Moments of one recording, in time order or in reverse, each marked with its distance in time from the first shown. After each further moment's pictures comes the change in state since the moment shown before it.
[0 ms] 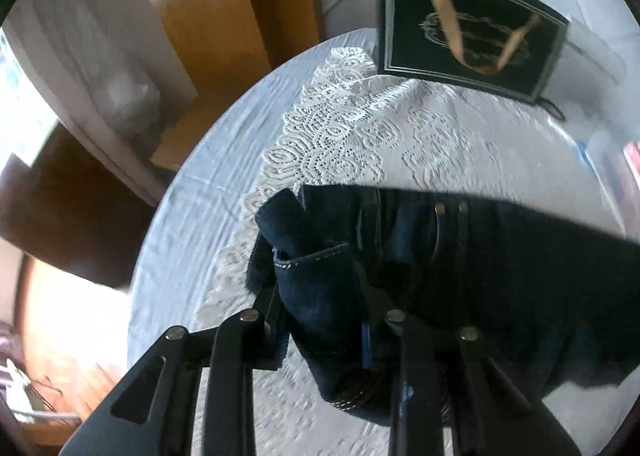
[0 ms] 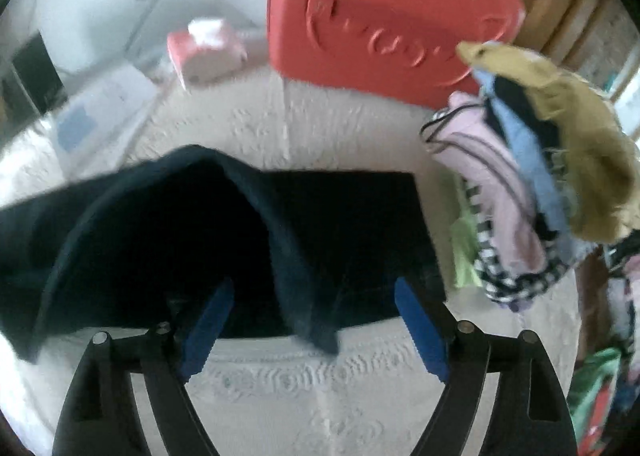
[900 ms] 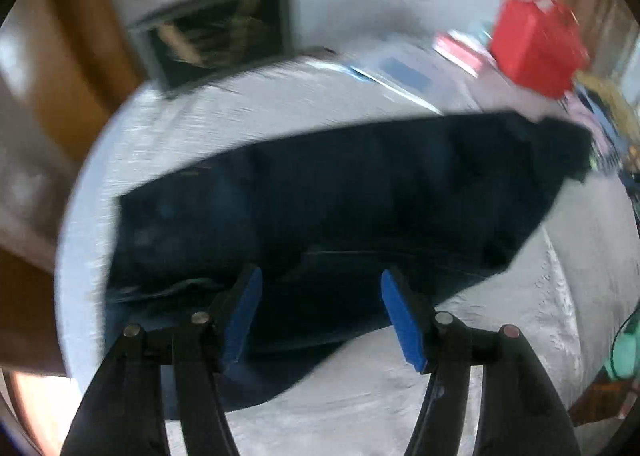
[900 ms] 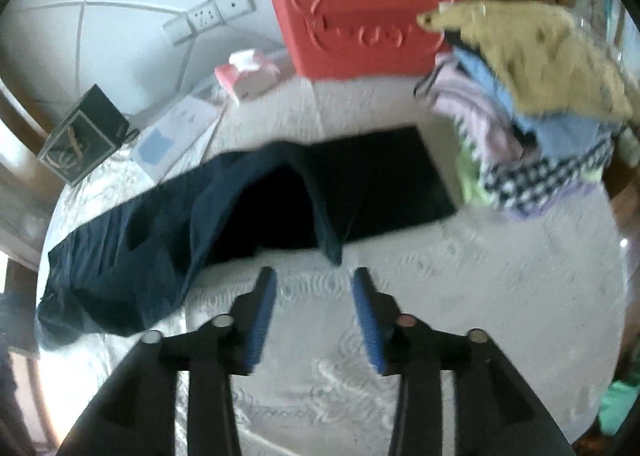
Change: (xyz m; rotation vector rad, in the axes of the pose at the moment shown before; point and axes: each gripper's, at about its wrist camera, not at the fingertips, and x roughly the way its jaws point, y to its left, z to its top) left arm -0.092 -0.173 -0.089 0.398 -0.016 -0.361; right arm -0.090 -0.046 -0.086 0.157 -0.028 0.299
